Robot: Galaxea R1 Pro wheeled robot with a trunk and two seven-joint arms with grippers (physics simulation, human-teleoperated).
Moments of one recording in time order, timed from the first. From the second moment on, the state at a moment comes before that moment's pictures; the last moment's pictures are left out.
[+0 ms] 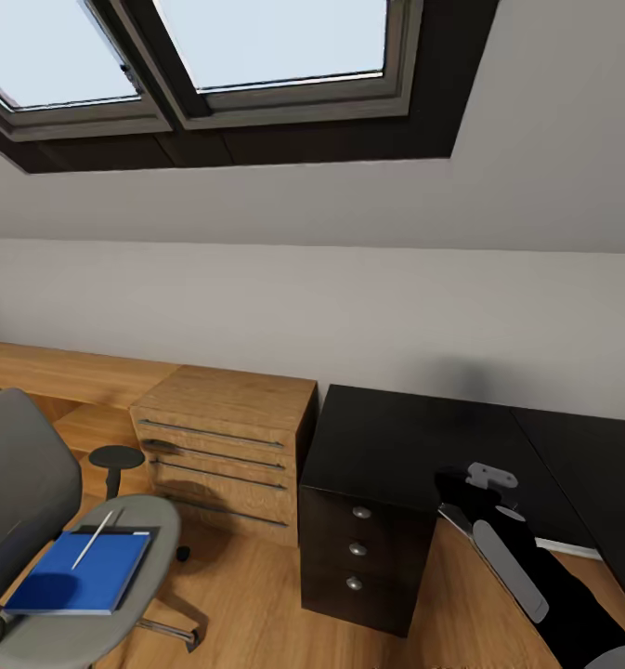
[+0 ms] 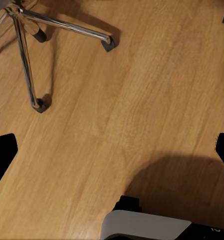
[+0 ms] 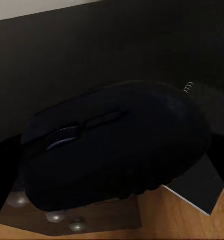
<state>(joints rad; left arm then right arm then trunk) 0.04 -0.10 -0.12 -0.64 0.04 -0.03 0.41 -0.44 -0.28 0.30 -1.16 -0.72 0.32 -0.45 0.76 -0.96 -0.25</state>
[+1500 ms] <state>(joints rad) 0.04 -0.10 -0.12 -0.64 0.04 -0.05 0.41 -0.44 -0.52 0.29 -0.98 -0.44 0.45 -0.03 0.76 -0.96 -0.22</state>
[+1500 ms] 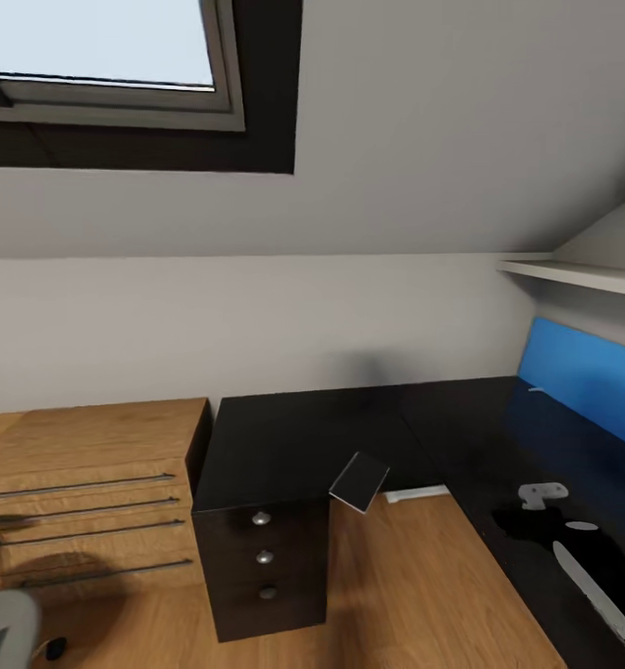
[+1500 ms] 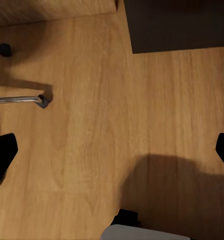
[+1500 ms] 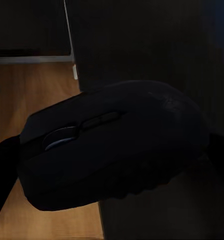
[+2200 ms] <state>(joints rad) 0.04 -0.10 -0.12 -0.64 0.04 -0.06 0.41 -0.44 -0.52 0.29 -0.98 -0.44 0.45 -0.04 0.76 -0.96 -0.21</state>
